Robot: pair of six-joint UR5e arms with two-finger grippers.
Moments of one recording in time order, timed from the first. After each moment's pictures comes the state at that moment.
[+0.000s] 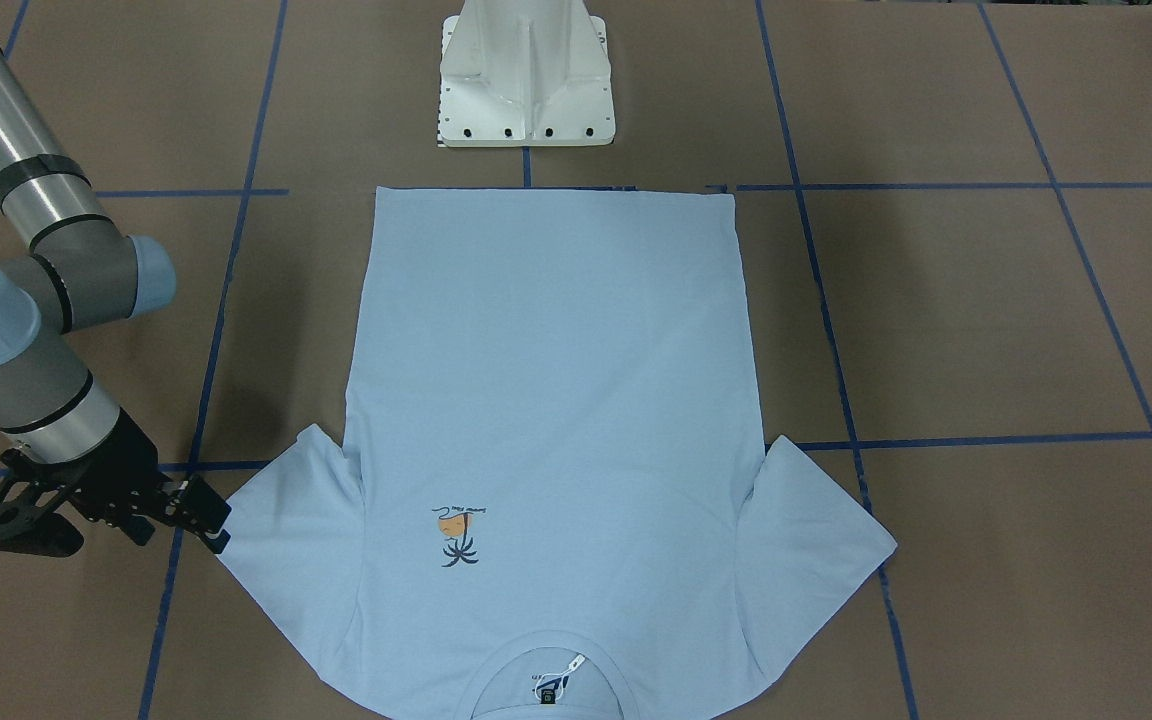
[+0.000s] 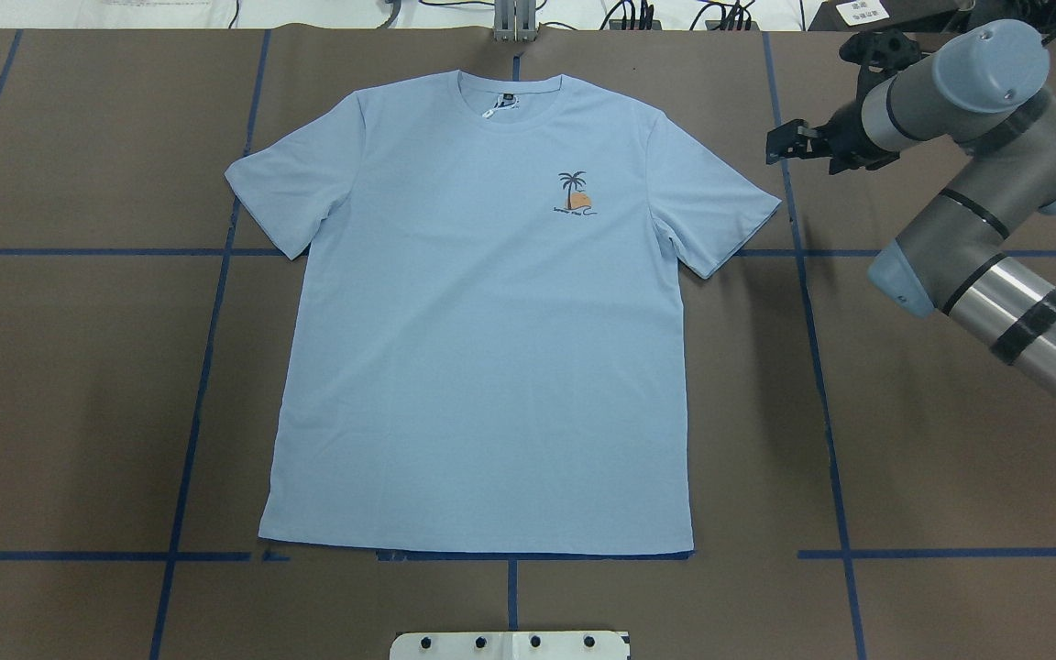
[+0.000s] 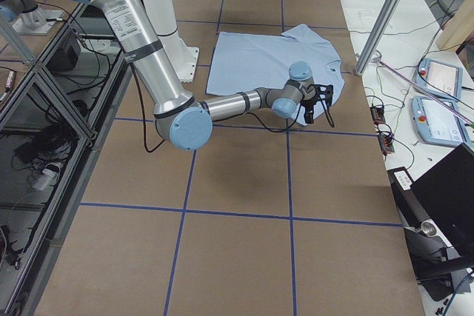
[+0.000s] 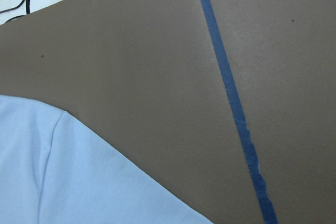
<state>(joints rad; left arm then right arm) -1.49 -1.56 -1.72 -1.95 -2.46 -0.10 0.94 -1.06 1.23 -0.79 1.95 1.28</state>
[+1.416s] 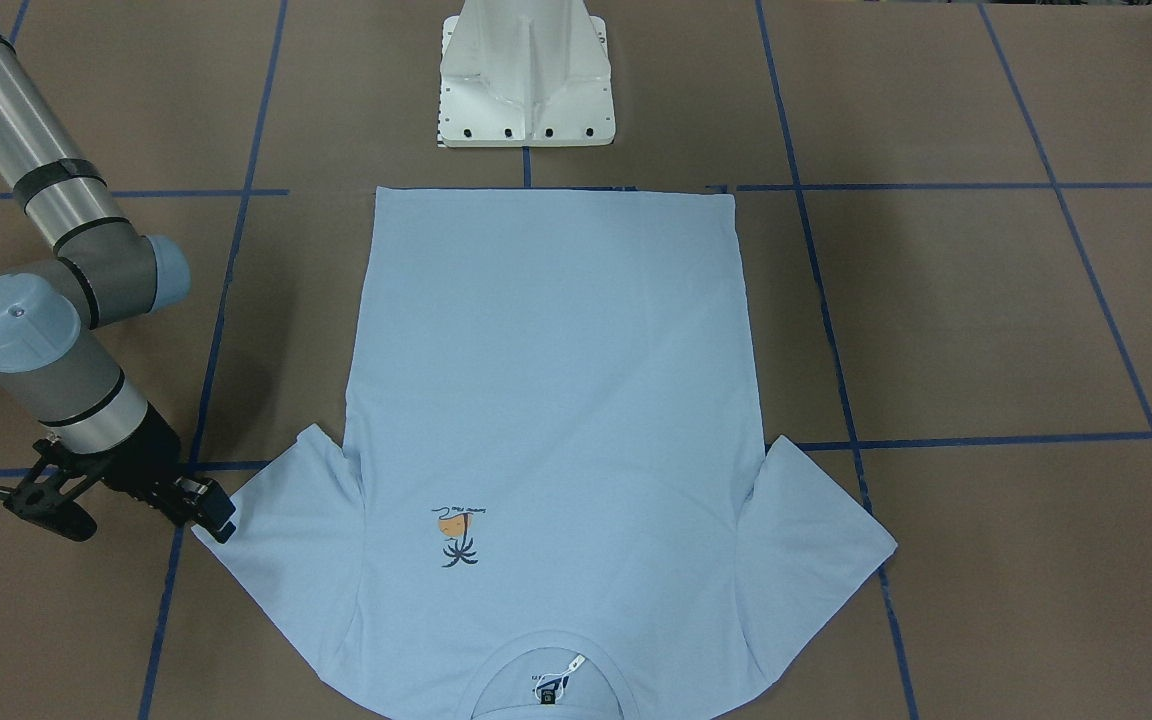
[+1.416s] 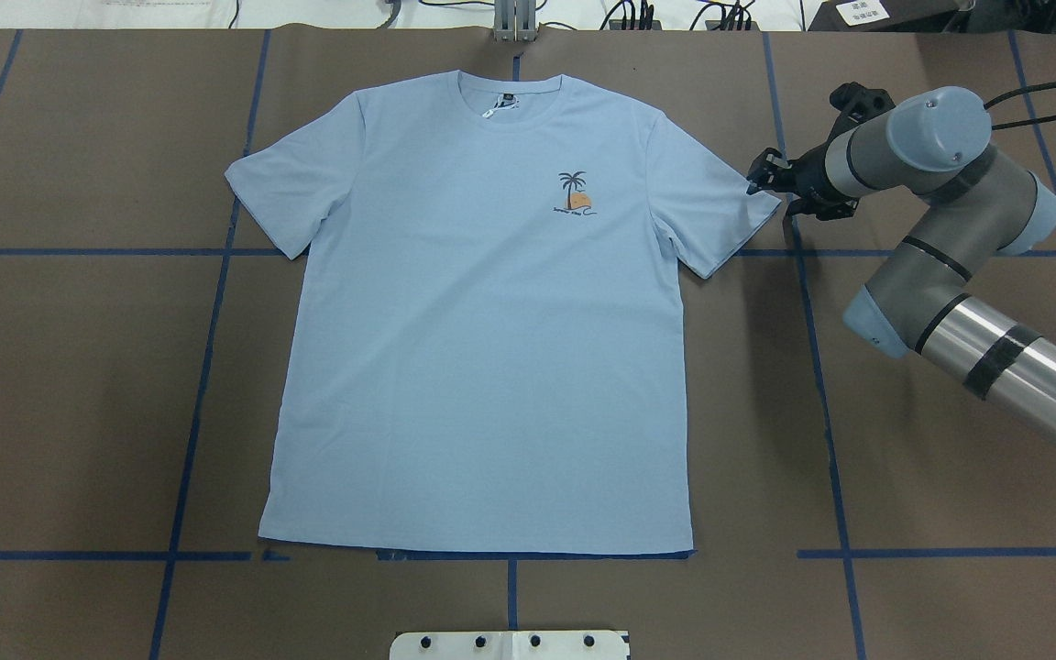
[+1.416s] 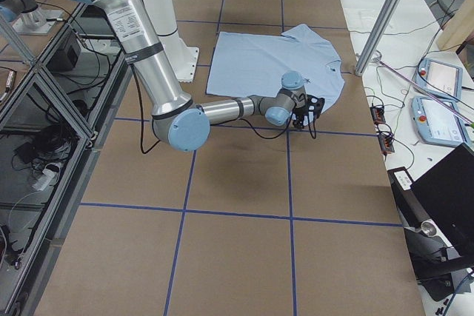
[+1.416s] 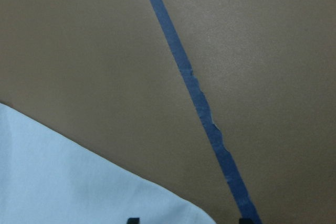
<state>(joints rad) -1.49 -1.57 -1.72 -1.95 -2.46 -0.10 0.89 -1.11 1.21 -0.76 1.94 1.45</state>
